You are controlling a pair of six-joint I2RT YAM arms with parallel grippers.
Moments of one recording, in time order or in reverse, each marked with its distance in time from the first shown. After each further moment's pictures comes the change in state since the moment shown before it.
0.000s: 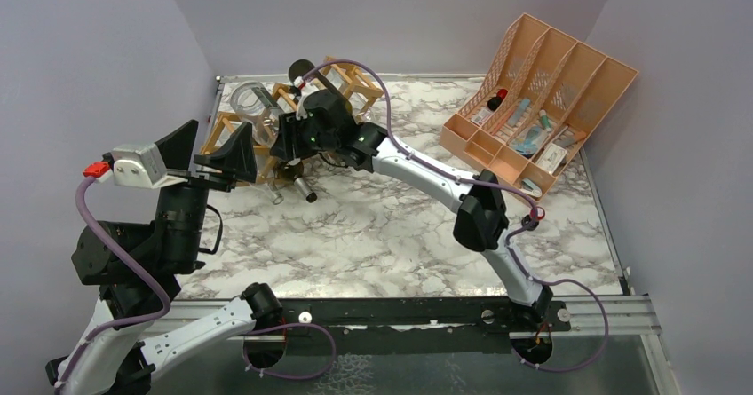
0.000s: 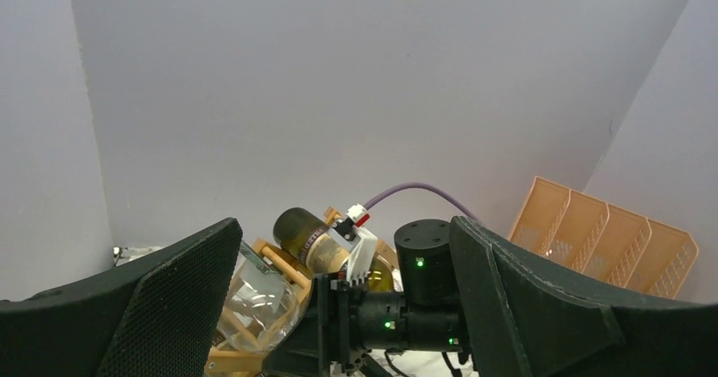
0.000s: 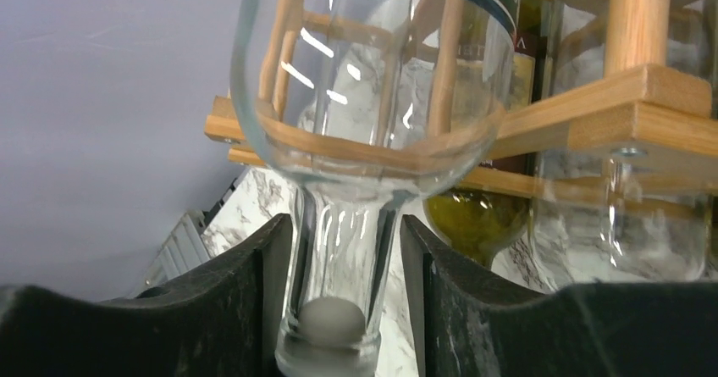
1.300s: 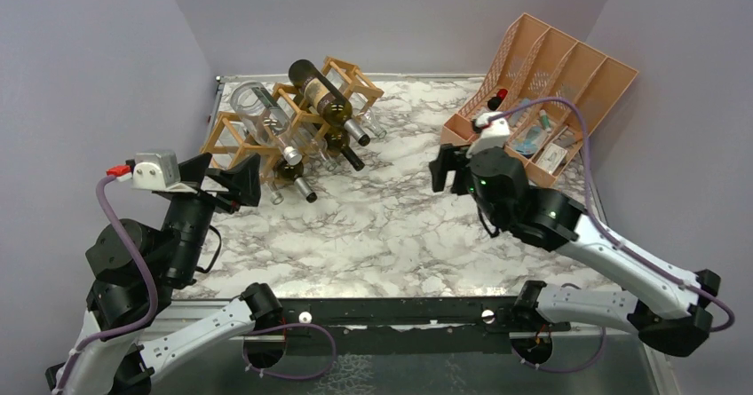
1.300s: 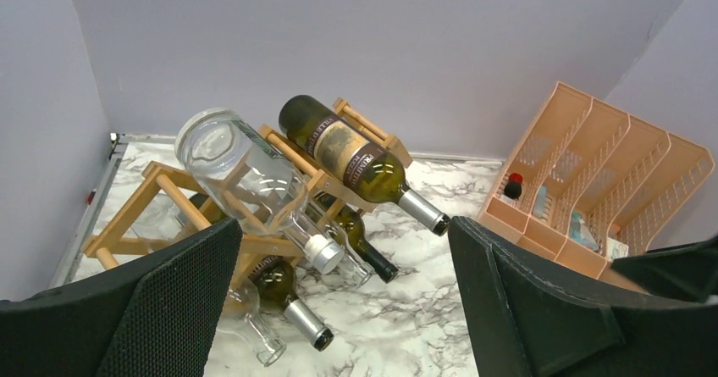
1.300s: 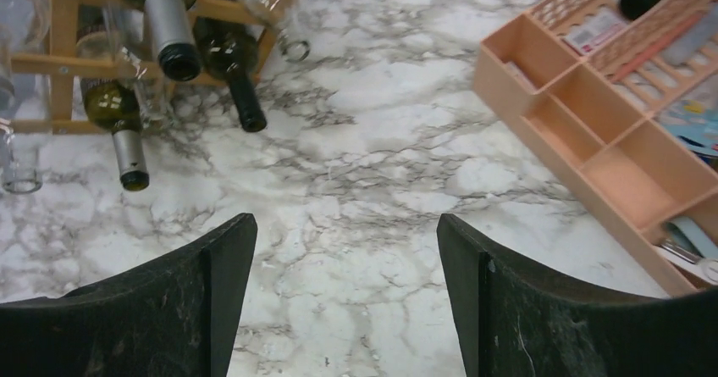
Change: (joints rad) left arm 0.000 -0.057 0.011 -0.383 -0.042 -0.250; right arm 0.000 -1.229 -1.114 -0.177 0.715 -0.095
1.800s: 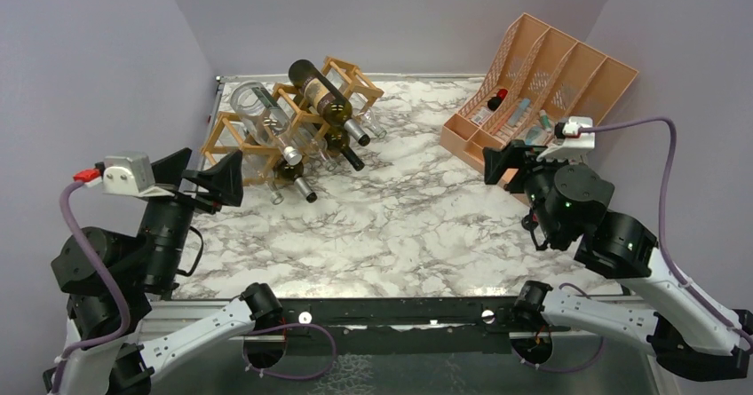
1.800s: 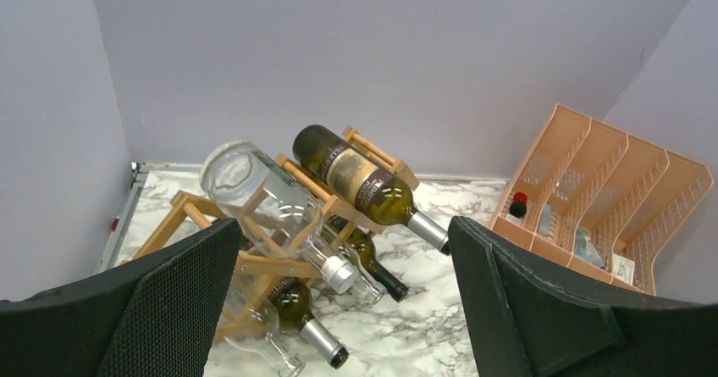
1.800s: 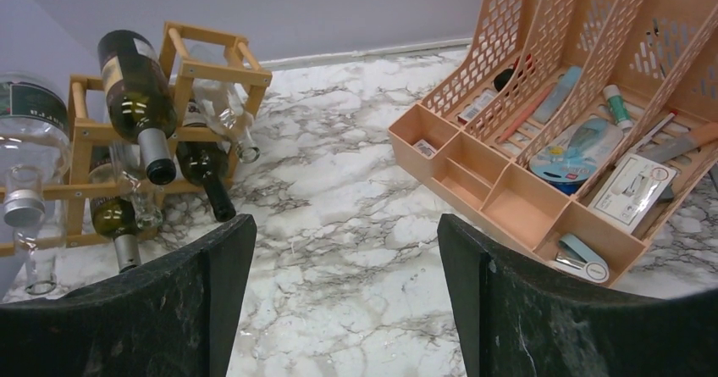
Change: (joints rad) left arm 0.000 0.006 0.081 -0.026 0.002 0.068; right arm 0.000 -0.312 0.023 -0.075 0.245 -0.086
